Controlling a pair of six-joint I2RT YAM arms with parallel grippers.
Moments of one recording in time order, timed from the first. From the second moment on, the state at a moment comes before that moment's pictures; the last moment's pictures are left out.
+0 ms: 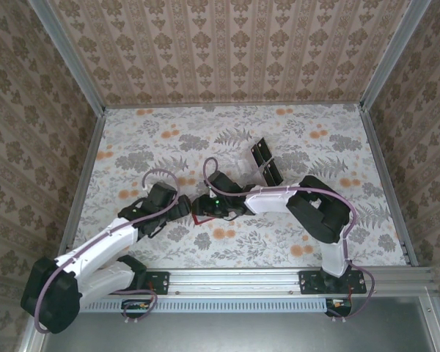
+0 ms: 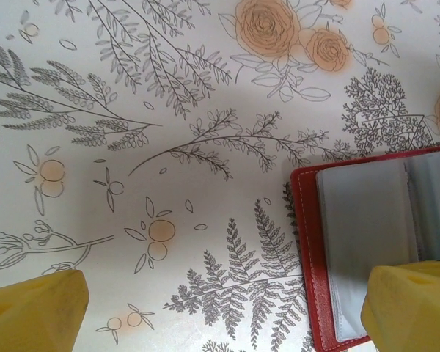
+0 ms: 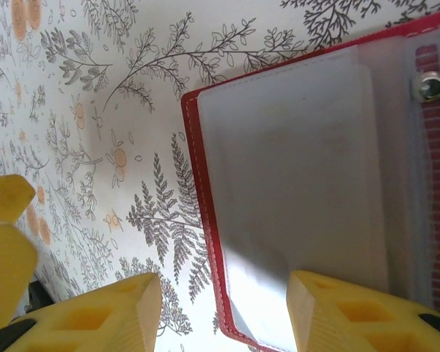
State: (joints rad) left arm -0.61 1.00 0.50 -0.48 -0.18 -0.79; right arm 0.88 1.94 1.10 0.00 -0.30 0.91
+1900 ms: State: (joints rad) left arm -0.80 1.39 0.60 -0.38 -0.20 -0.76; right arm 0.60 1.70 1.21 -0.70 0.23 0.37
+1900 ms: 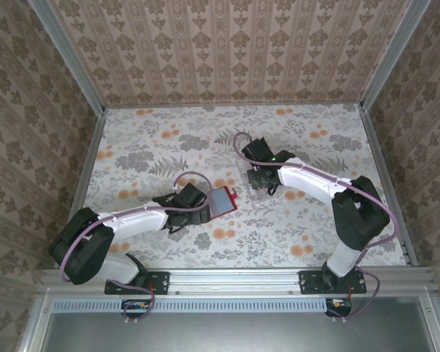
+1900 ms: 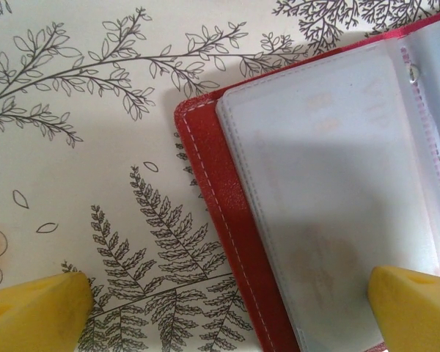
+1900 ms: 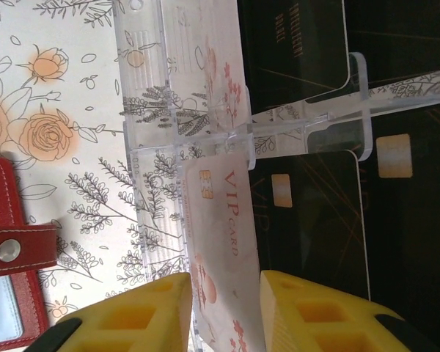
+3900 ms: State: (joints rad) left arm -0.80 1.39 0.59 -0.37 -0.21 -0.76; right arm 0.64 1.77 1.28 -0.77 0.29 0.32
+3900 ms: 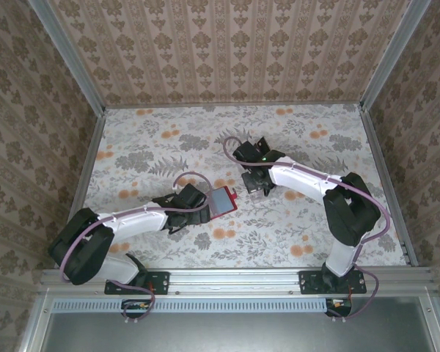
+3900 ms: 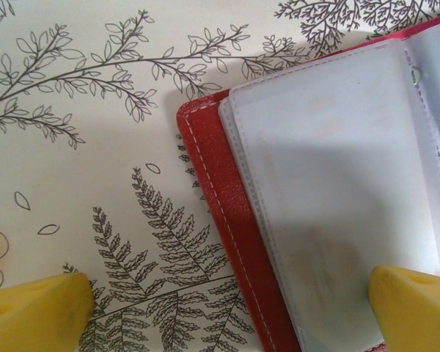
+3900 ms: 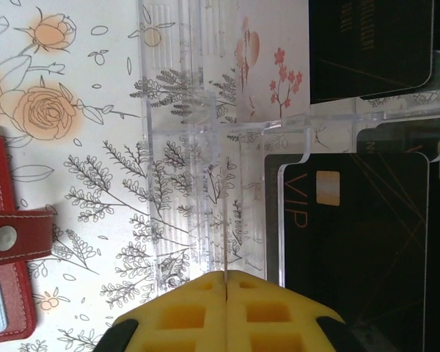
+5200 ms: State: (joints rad) left arm -0.69 1.28 0.54 -0.45 -0.21 -0.77; right arm 0.74 1.71 0.94 0.02 -0.27 0.58
